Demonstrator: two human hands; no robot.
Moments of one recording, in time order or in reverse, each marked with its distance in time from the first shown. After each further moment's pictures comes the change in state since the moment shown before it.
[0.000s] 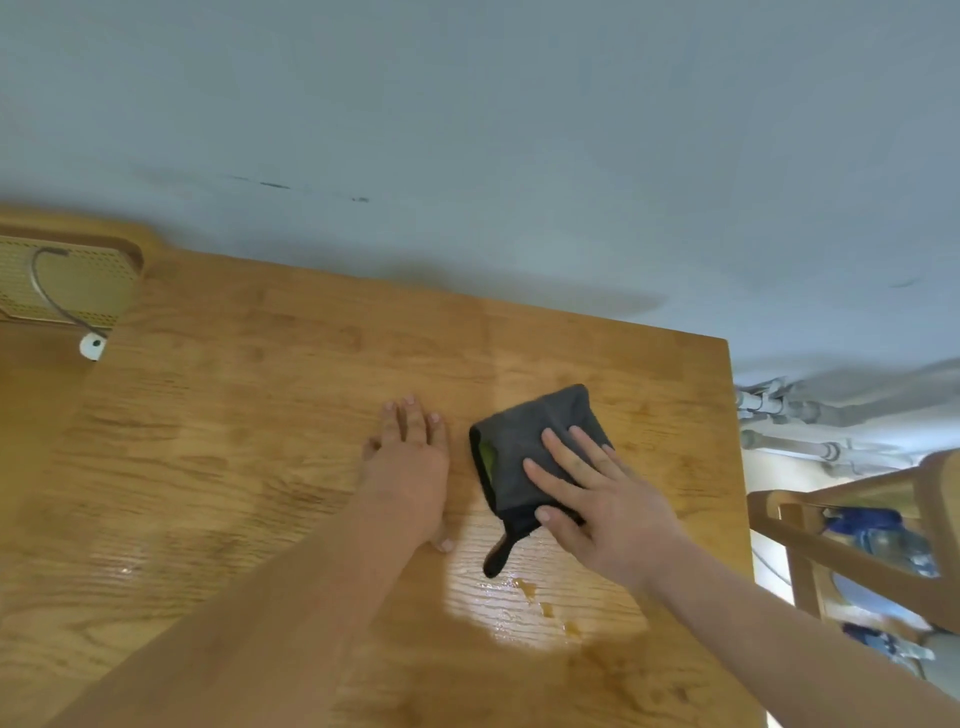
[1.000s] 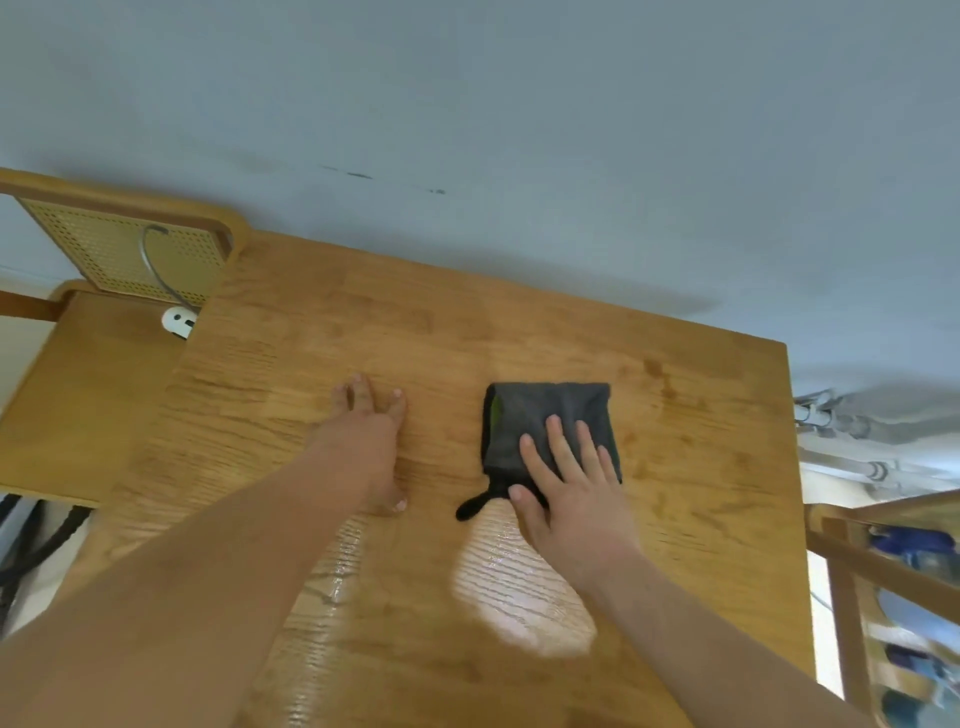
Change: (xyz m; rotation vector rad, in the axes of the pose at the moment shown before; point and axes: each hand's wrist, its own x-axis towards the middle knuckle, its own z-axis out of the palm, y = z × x) left_hand -0.028 -0.111 0.014 -0.087 -0.070 -0.193; right_hand 0.026 -0.110 0.012 0.044 -0.016 0.173
